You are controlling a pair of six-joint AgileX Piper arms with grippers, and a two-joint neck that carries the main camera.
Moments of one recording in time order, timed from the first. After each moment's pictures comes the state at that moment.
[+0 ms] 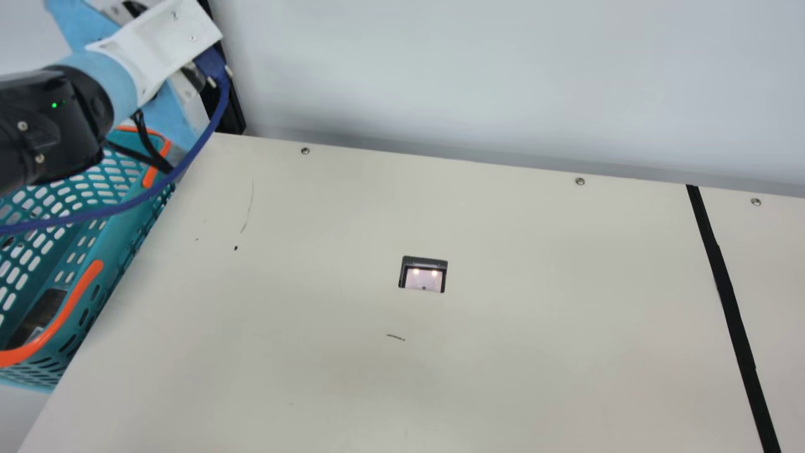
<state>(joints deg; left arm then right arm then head) -7.4 96.0 -69.1 74.5 21.0 -23.6 -0.9 24.6 -59.2 22.4 69.9 10.9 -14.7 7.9</state>
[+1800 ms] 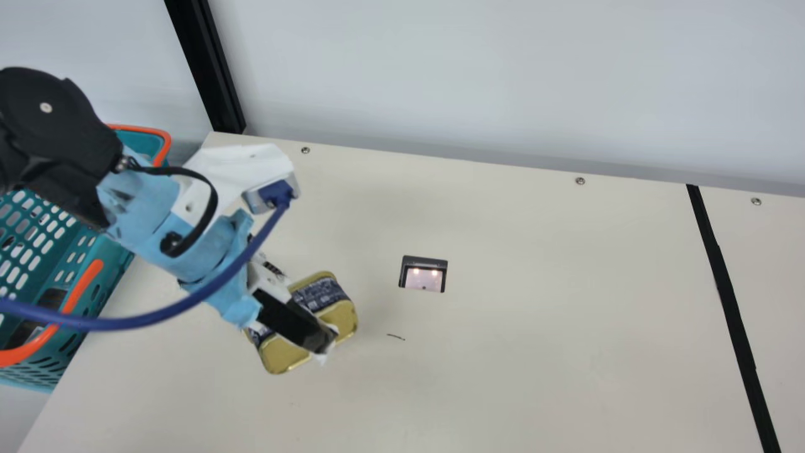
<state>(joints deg) -10.7 92.2 -67.8 -36.7 67.9 47.4 -0.9 24.6 -59.2 22.4 69.9 10.9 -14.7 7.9</state>
